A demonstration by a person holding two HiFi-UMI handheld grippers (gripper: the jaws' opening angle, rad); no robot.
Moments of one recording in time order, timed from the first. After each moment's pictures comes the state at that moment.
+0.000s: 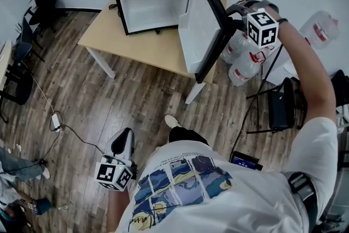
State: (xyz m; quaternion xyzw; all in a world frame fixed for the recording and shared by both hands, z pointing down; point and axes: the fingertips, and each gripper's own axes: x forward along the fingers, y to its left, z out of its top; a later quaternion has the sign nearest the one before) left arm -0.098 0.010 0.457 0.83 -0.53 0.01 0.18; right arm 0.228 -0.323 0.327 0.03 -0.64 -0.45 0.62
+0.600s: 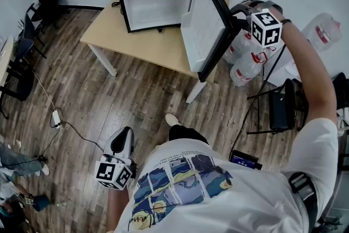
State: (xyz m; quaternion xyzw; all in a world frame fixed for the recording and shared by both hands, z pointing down) left arm -0.102 0.016 0.459 0.82 -0.54 0.01 0.18; right arm 0.236 -0.326 0.327 0.03 -0.64 -0.46 0.62
